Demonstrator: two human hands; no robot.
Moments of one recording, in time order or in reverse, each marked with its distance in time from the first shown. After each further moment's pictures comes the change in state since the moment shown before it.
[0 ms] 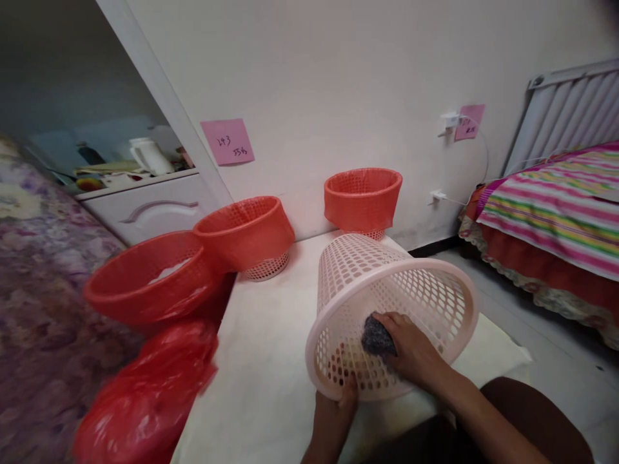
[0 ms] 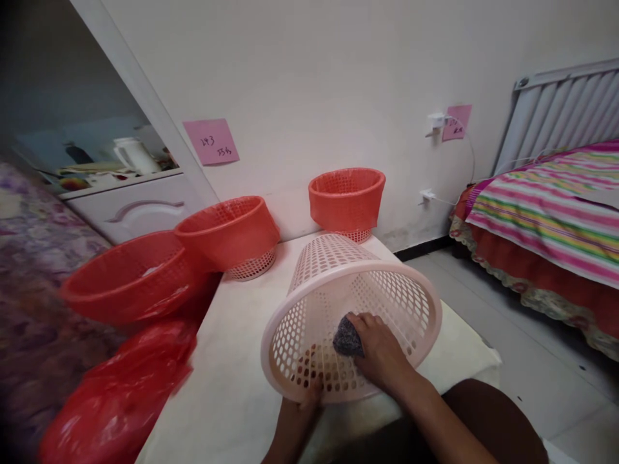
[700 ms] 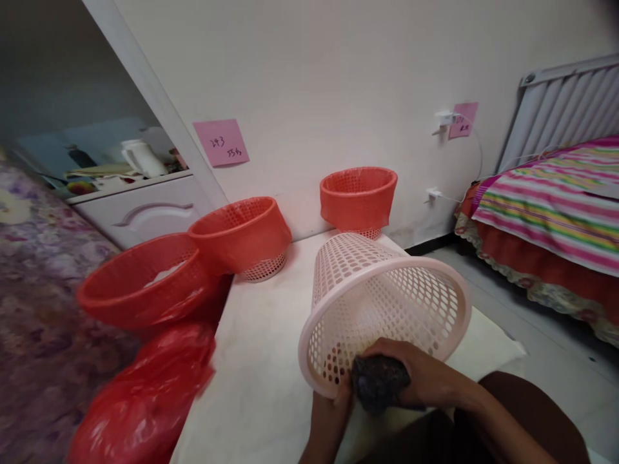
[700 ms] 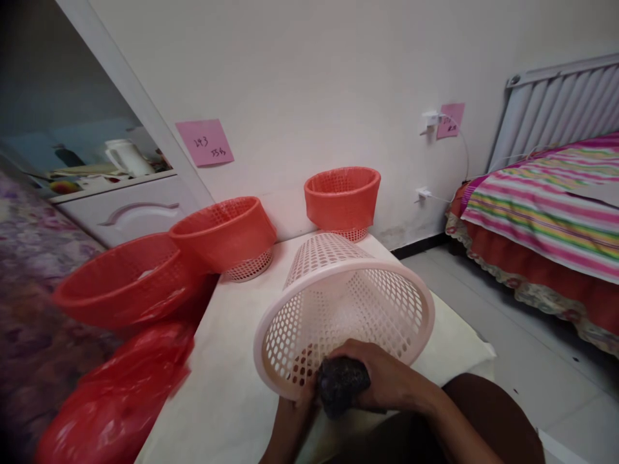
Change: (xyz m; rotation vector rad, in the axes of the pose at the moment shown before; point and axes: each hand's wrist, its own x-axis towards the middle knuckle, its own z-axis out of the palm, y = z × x) left_hand 0.002 -0.004 -0.001 -0.001 0.010 -0.011; right_hand -0.022 -0.027 -0.036 0.541 -0.305 -0.207
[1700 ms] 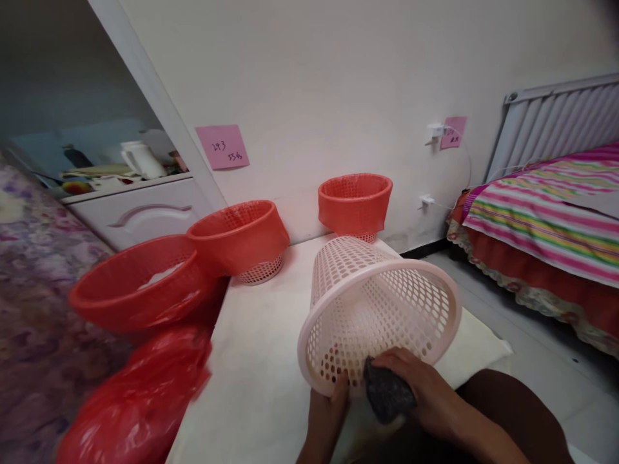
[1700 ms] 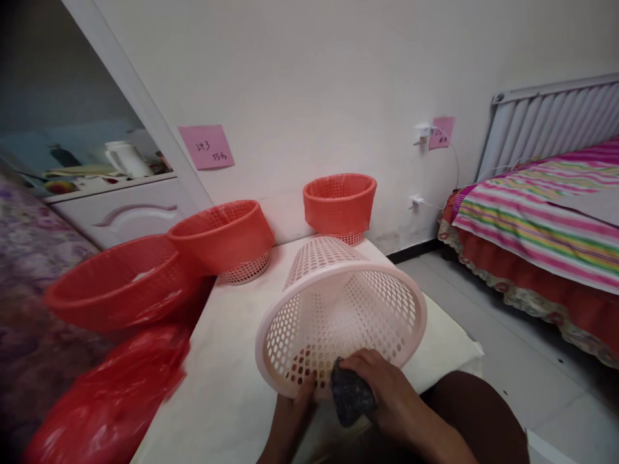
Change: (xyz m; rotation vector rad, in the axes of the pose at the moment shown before) left_hand 0.003 -0.005 0.000 -0.044 -0.009 -0.018; right_hand -0.035 0.011 0.030 -0.266 0.165 0.015
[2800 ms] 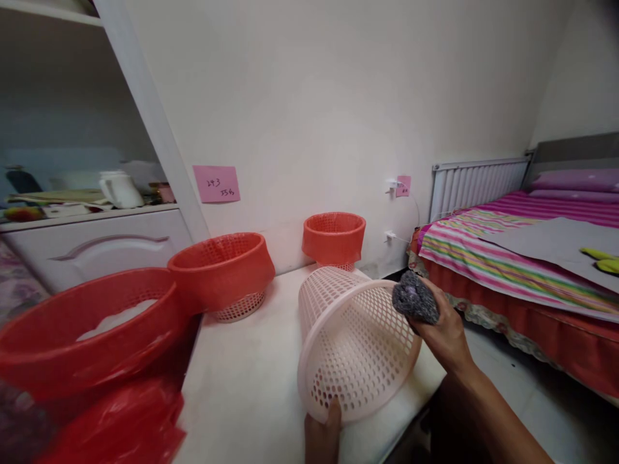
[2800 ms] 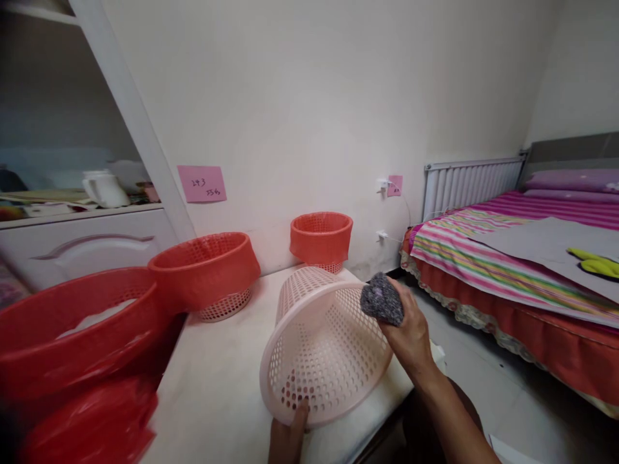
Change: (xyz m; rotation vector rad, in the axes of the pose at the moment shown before) left_hand 0.014 -0.006 -0.003 -0.179 0.097 0.035; right_hand 0.038 -0.055 -0.086 -0.279 1.041 0.113
